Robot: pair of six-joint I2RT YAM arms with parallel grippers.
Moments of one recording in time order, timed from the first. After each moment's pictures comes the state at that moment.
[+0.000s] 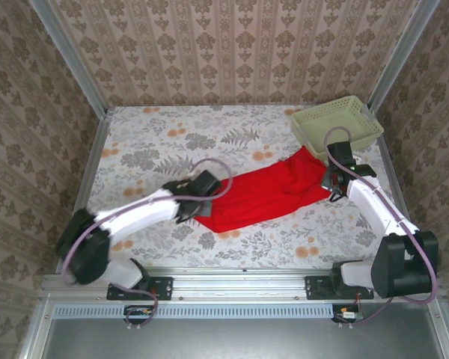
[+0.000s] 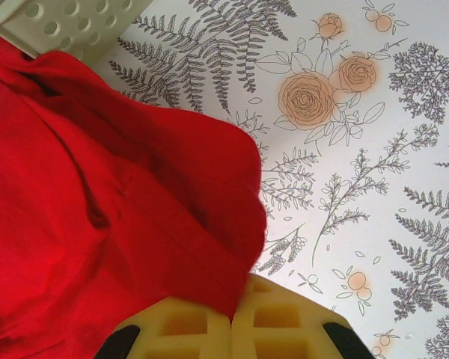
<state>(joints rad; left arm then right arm) -0.86 1.35 0.86 -0.71 -0.31 -0.66 0.04 1.29 0.92 -0.75 0.32 0.52</state>
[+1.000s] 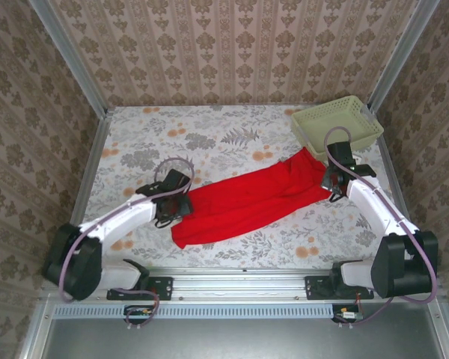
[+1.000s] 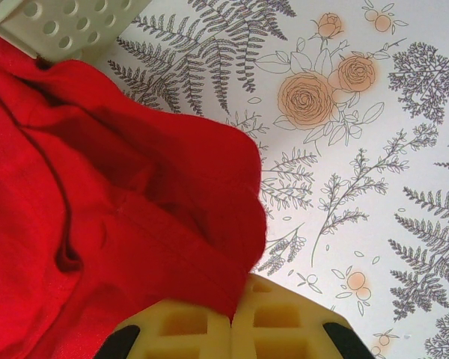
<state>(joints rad) -0.57 1.33 0.74 -0.66 -0.12 -0.80 0.04 1.29 0.92 -0.75 0.33 0.52</state>
